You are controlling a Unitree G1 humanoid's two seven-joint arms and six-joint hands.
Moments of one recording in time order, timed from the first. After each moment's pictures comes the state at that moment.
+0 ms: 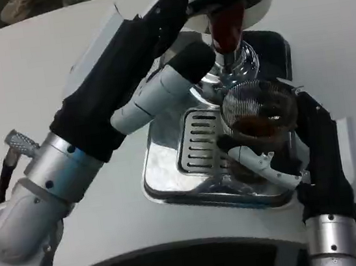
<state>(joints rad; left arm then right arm) -0.50 0.34 0.02 -0.25 -0.10 -0.21 -0.44 -0.25 0.07 0.11 0.18 -0.36 -0.36 -0.50</state>
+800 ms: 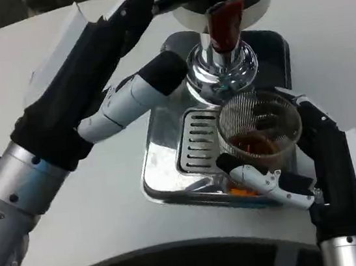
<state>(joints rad) -0.43 0.41 0.10 -0.32 -0.07 -0.23 -0.44 -0.05 0.06 0.17 -0.11 -0.33 -0.30 -0.37</state>
